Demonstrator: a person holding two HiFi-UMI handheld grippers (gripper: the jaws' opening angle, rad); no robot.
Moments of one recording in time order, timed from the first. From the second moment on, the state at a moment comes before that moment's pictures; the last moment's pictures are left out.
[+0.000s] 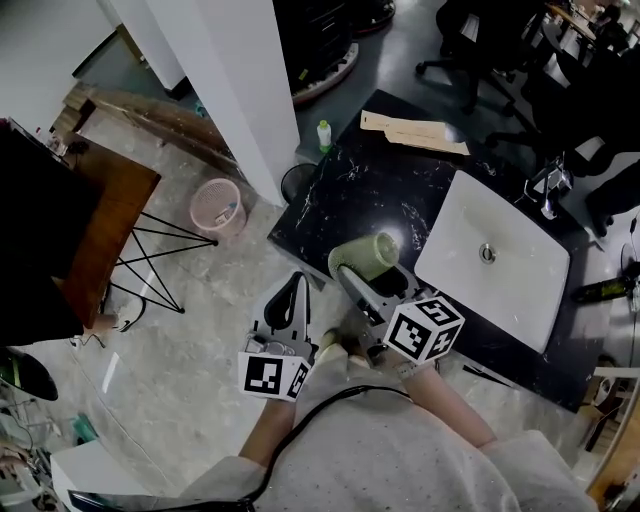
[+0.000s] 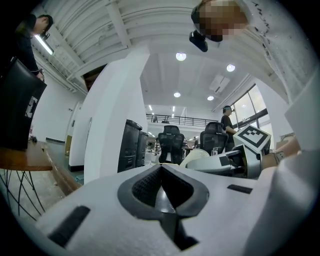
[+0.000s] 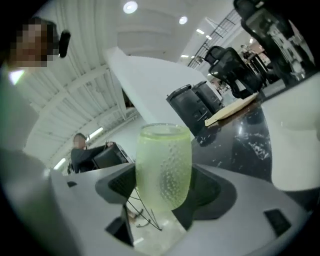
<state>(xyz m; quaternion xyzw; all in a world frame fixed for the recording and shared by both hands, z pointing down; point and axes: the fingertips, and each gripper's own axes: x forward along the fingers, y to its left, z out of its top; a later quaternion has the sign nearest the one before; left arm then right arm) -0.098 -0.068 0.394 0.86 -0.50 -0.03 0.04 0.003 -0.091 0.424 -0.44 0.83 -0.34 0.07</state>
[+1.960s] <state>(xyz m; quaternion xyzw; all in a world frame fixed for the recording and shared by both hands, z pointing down) -0.151 -0.054 0.429 0.86 -0.50 0.05 0.03 0.030 -0.083 0.447 0.12 0.28 -0.45 0.84</state>
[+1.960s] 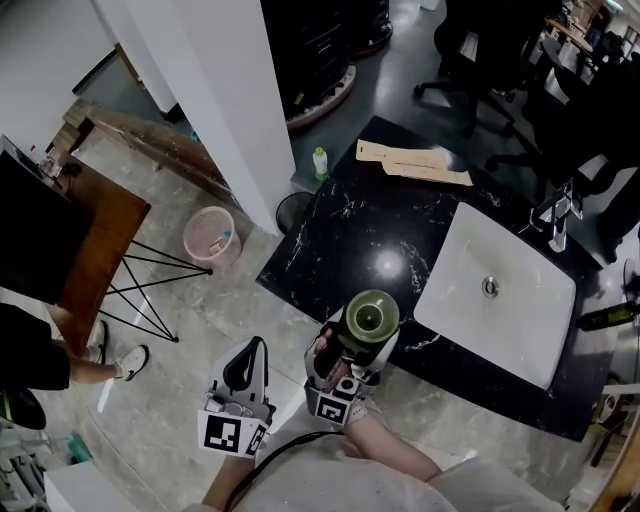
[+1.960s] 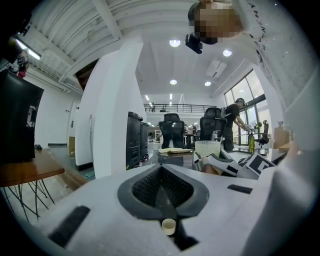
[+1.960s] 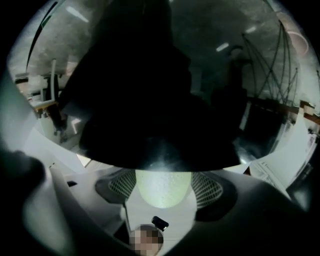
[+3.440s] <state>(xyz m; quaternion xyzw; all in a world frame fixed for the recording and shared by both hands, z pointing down) -0.120 -0.065 0.405 0.89 -0.46 0.00 0.03 -0.007 -0.032 0.401 0.04 0.56 -0.51 0.65</state>
